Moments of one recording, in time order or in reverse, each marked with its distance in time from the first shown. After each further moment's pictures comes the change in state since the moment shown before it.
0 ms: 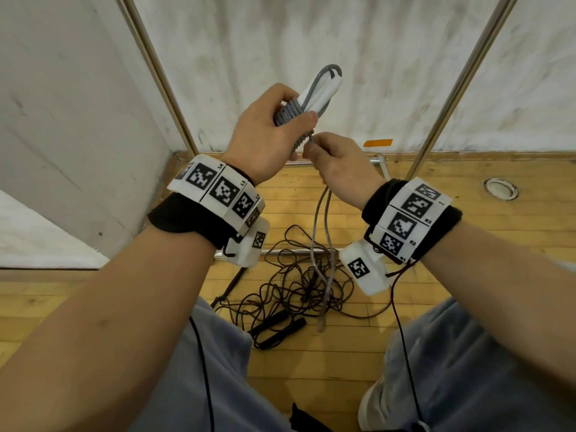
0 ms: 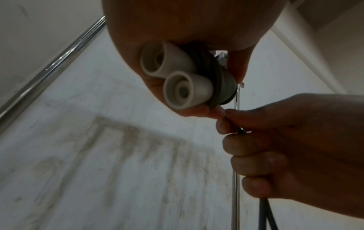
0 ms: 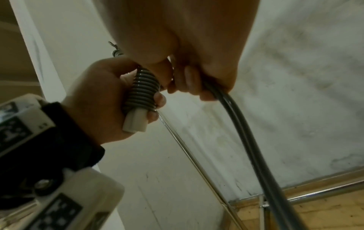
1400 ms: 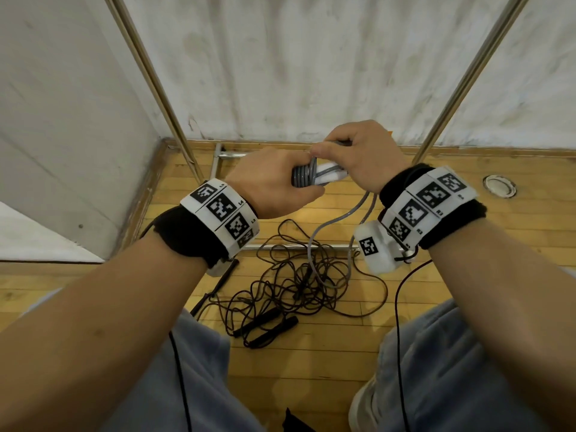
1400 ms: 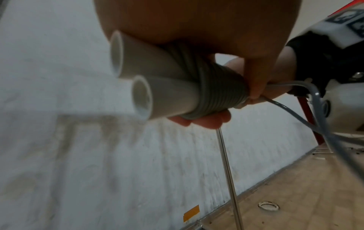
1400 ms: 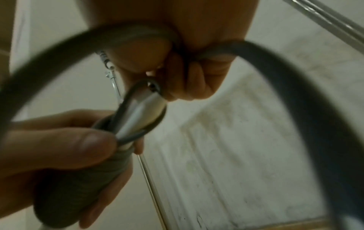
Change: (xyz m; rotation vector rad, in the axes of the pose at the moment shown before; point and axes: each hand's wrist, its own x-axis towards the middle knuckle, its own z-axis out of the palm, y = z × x) left_hand -0.006 -0.054 0.021 0.740 -0.331 0.122; right_hand 0.017 0.029 -0.027 -0.146 0.003 0.021
